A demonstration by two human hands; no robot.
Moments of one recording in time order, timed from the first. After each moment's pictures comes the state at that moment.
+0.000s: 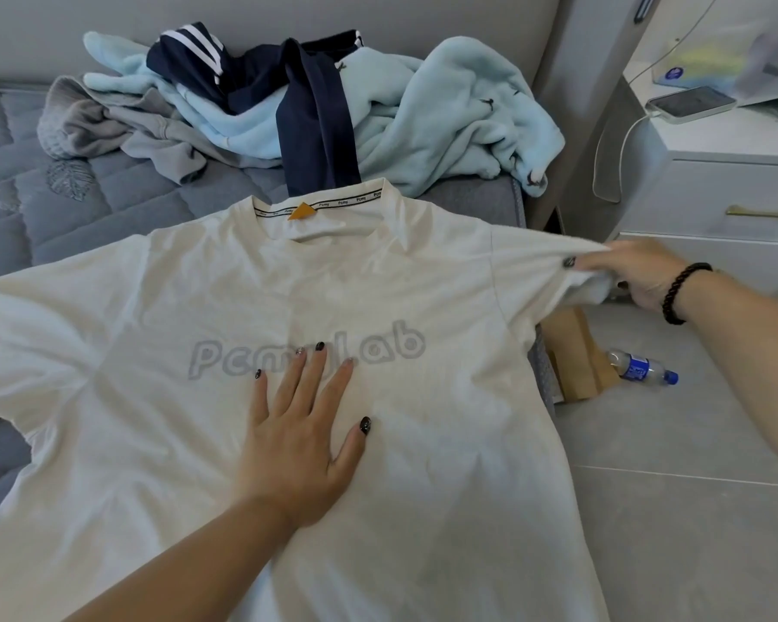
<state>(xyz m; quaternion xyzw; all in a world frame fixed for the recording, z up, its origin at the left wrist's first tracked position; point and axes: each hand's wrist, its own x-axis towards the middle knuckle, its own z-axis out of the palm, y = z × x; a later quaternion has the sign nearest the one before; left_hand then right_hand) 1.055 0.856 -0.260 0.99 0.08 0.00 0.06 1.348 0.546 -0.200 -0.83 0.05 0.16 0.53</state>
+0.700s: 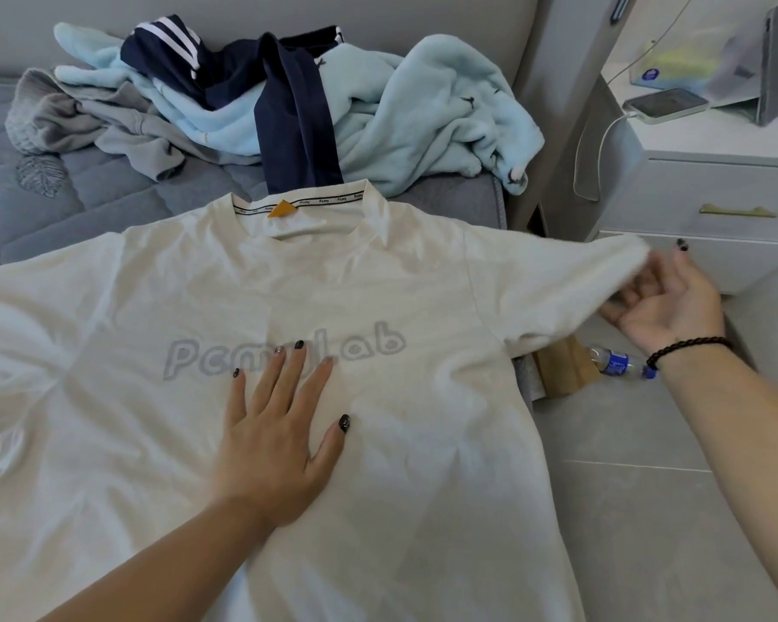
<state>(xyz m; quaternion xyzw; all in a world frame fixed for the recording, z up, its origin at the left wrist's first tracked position) 1.055 0.857 -0.259 0.99 0.08 0.01 0.07 1.302 0.508 -0.221 -0.43 0.20 0.05 0.88</state>
